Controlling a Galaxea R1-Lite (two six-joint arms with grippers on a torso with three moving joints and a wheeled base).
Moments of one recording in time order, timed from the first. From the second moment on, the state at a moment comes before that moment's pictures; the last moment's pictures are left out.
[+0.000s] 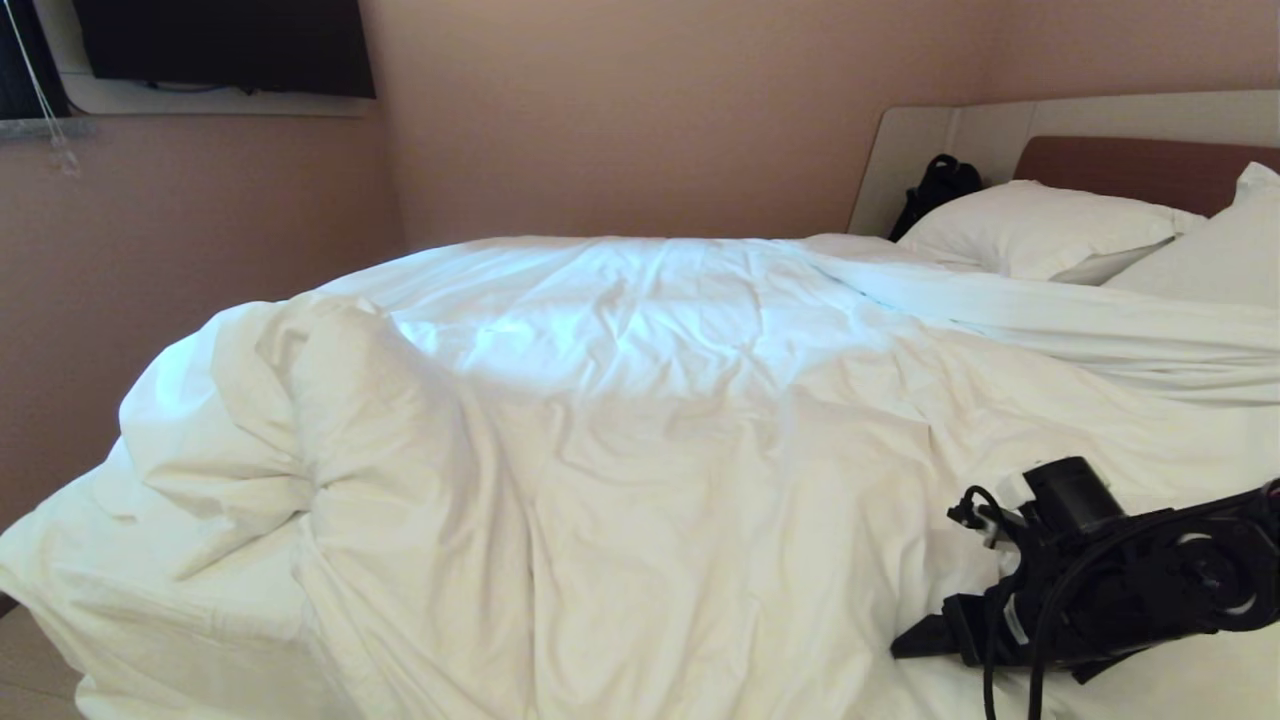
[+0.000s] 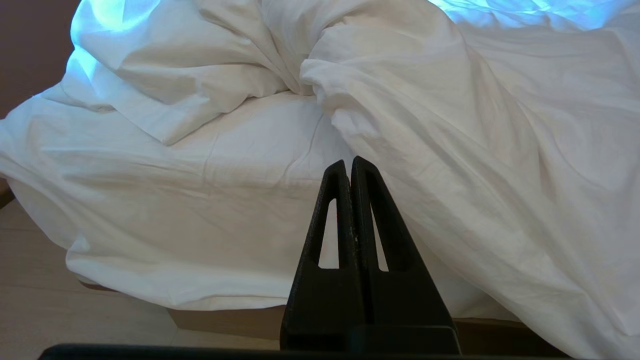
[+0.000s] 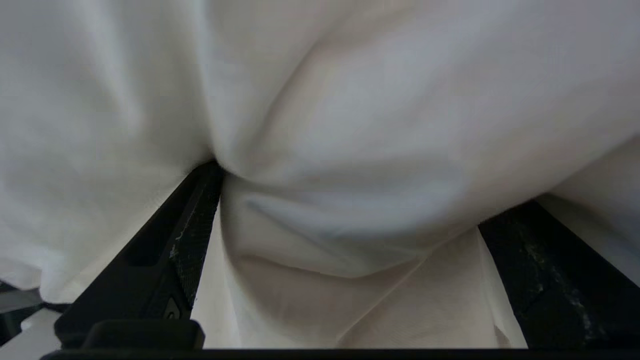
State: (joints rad) left arm 0.00 0.00 0.00 0.00 0.00 0.00; right arm 0.19 1.84 -0.69 -0.04 0.22 0.20
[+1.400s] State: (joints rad) left arm 0.00 0.00 0.00 0.00 0.00 0.00; right arm 0.38 1.65 -0.36 -0.24 0.20 0.20
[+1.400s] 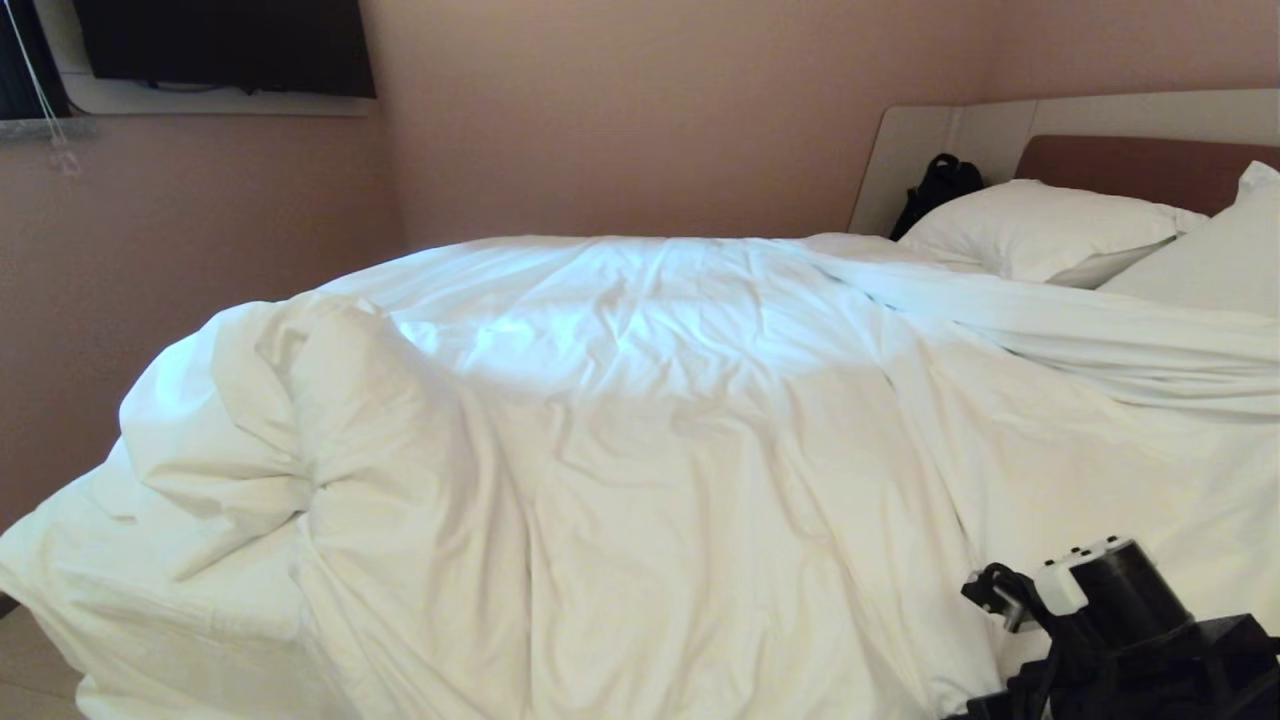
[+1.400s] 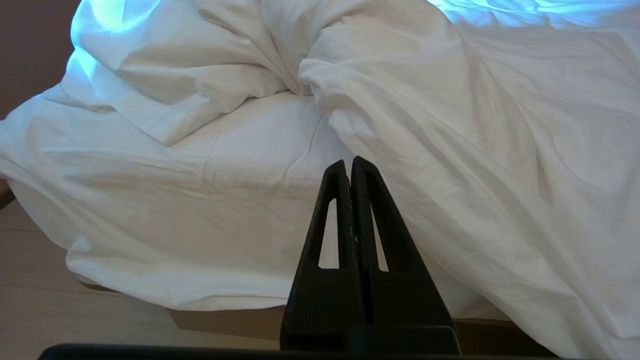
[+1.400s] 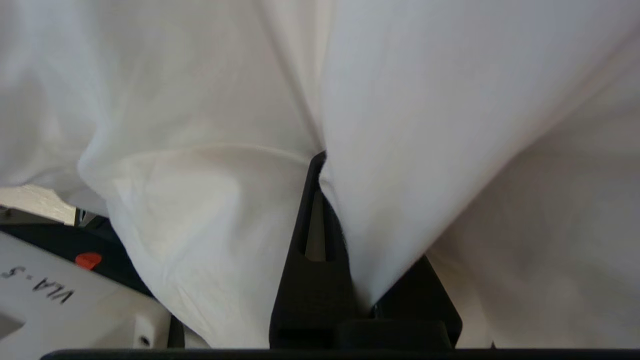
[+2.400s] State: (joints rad) left arm 0.00 0.00 0.00 0.00 0.00 0.00; right arm 0.39 1.65 -0.36 -0.12 0.18 0.17
